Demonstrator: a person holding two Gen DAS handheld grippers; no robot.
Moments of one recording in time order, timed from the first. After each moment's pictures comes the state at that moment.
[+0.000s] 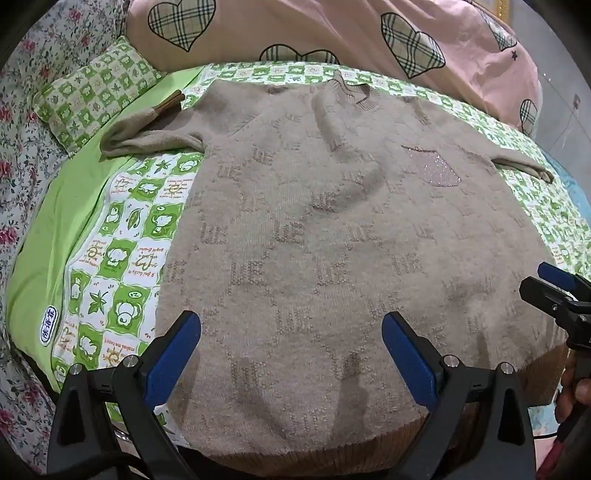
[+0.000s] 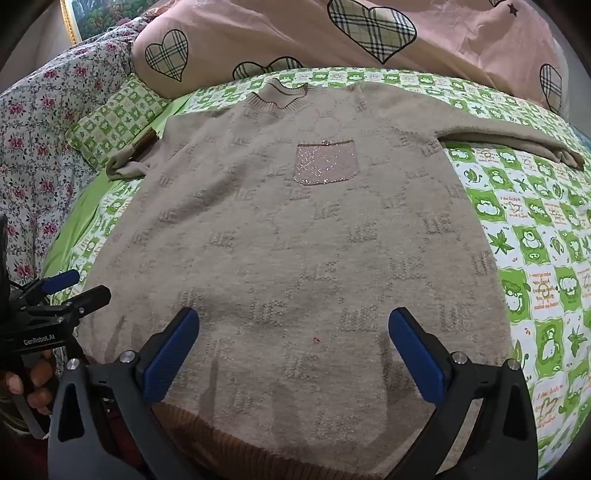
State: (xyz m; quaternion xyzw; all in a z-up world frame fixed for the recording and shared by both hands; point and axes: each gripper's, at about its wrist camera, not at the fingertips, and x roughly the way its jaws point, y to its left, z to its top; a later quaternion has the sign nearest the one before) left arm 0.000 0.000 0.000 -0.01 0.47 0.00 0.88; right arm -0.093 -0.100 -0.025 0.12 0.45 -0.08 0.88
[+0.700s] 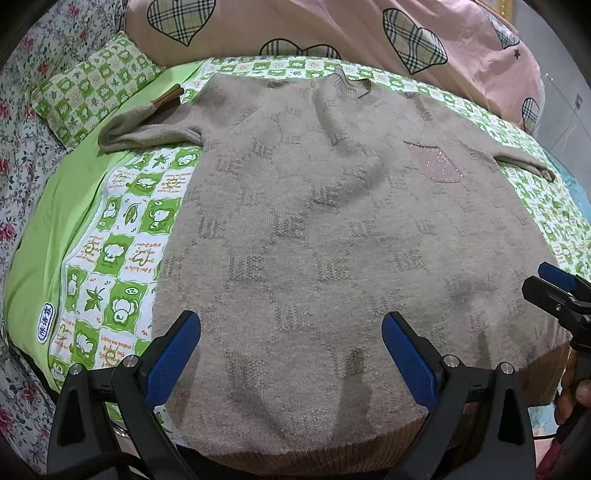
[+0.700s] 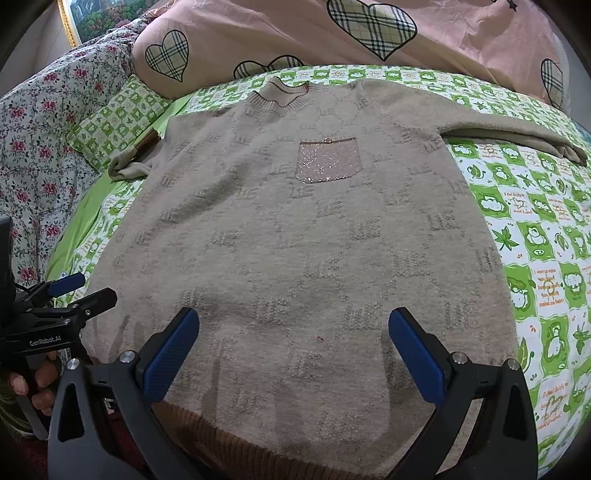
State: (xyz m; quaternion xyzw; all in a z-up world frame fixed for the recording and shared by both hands) left arm 0.000 0.003 -0.009 -0.01 0.46 0.00 0.89; right arm -0.094 -0.097 -0.027 0.12 0.45 -0.08 0.88
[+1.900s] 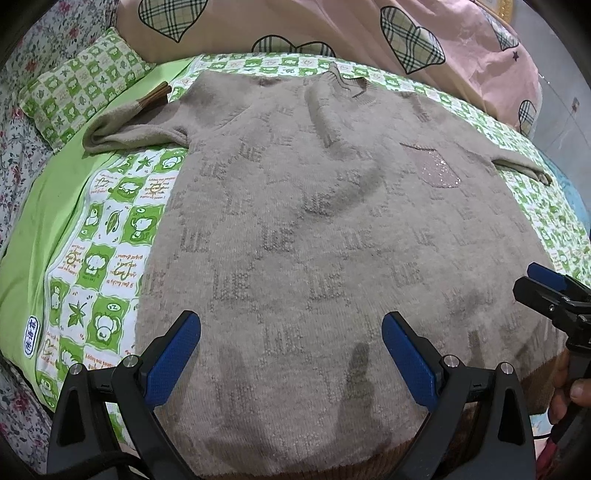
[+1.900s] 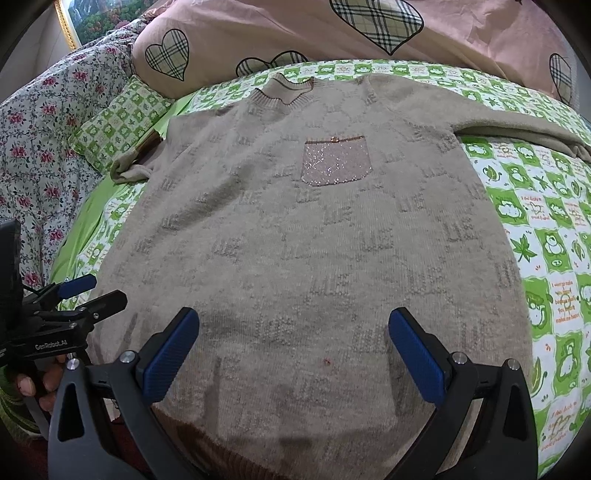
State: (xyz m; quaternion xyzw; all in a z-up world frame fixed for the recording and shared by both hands) left arm 0.020 0.005 -0.011 -0.02 0.45 -0.02 0.89; right arm -0.078 -0.098 -0.031 0.15 0.46 -0.07 0.87
